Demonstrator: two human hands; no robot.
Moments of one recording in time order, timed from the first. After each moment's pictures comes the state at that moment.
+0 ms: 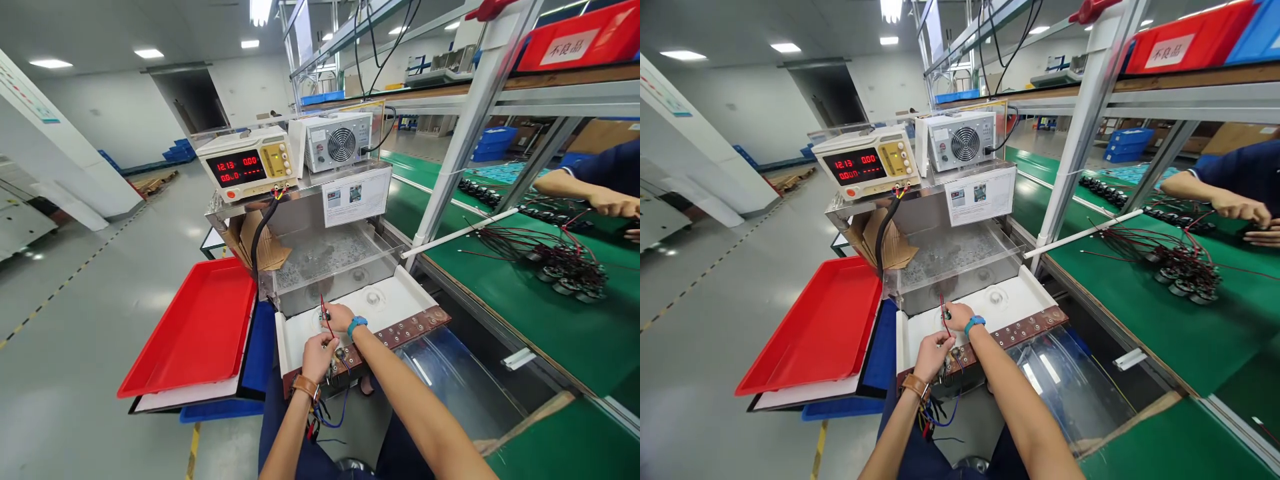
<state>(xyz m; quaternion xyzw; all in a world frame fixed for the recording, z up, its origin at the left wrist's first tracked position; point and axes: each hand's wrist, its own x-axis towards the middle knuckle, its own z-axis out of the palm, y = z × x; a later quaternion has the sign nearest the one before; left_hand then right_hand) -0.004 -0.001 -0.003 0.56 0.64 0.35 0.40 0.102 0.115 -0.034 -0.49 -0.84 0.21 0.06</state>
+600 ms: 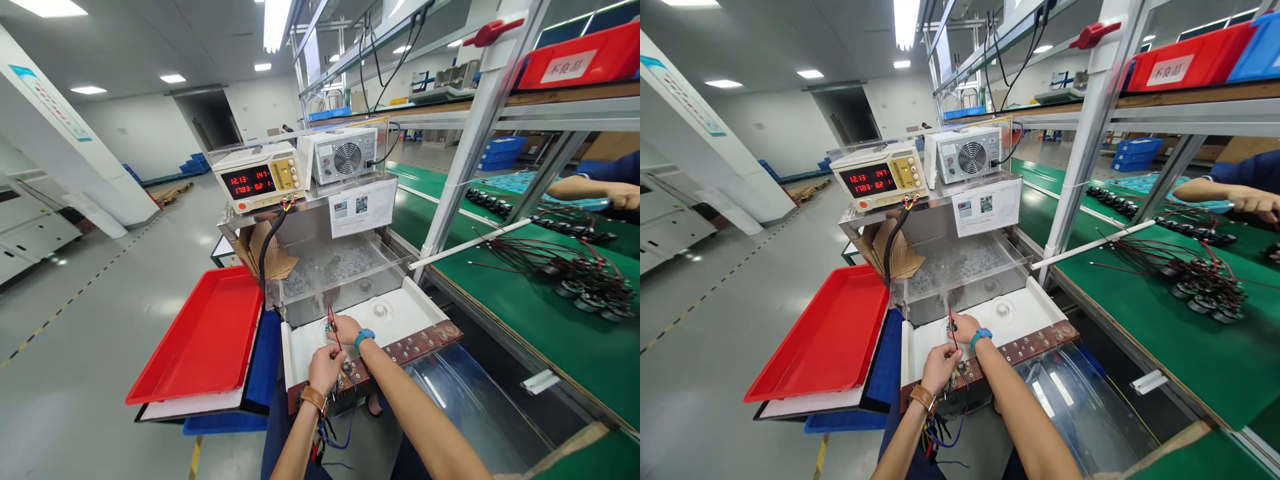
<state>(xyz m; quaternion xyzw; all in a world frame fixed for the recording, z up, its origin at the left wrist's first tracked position) -0.001 0.001 -0.003 0.57 0.67 0.29 0.37 0.101 0.113 -0.031 -0.49 -0.84 0.22 0.08</state>
